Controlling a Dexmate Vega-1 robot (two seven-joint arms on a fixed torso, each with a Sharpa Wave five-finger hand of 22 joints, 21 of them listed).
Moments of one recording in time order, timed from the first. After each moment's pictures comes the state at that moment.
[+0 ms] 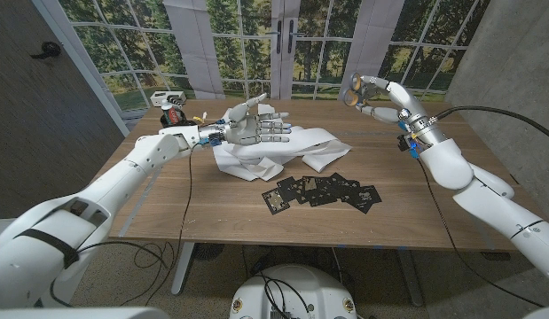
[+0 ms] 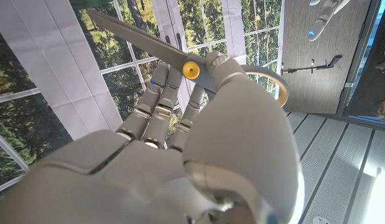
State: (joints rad) left arm 0.48 0.61 0.51 -1.23 -0.99 0.39 -1.02; left_hand 0.46 -0.08 0.31 -0.15 0.18 0.66 0.05 0.20 0.18 0.63 0.16 0.22 0.20 0.55 0.10 0.21 0.17 0.39 0.16 0.57 0.22; right arm -1.06 -0.82 -0.18 -1.77 -0.18 0.45 -0.30; right_hand 1.28 0.10 0.26 -0.15 0.52 0.54 -0.18 0.20 0.43 0.54 -0.15 0.85 0.70 0.79 -0.01 0.27 1.10 0.42 -0.05 0.89 0.19
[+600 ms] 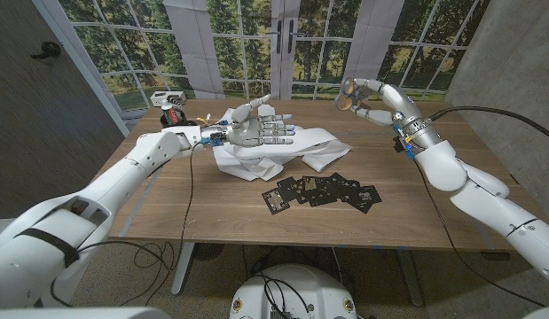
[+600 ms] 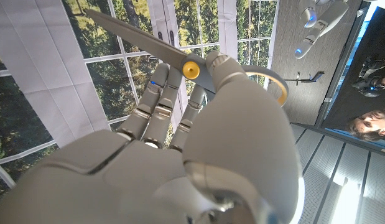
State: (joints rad) left arm 0.49 0.62 0.51 -1.27 -1.03 0.47 -1.01; left_hand 0.52 -0.05 0.34 -0.16 0.18 0.64 0.07 0.19 0.18 0.56 0.17 0.20 0.20 0.44 0.13 0.17 0.17 0.32 0.18 0.54 0.21; right arm -1.04 -0.81 -0.21 -1.75 -0.31 0.47 -0.36; right_hand 1.28 0.10 0.26 -0.15 0.52 0.54 -0.18 0.20 0.43 0.54 -0.15 0.84 0.70 0.79 0.00 0.26 1.10 0.41 -0.04 0.90 0.19
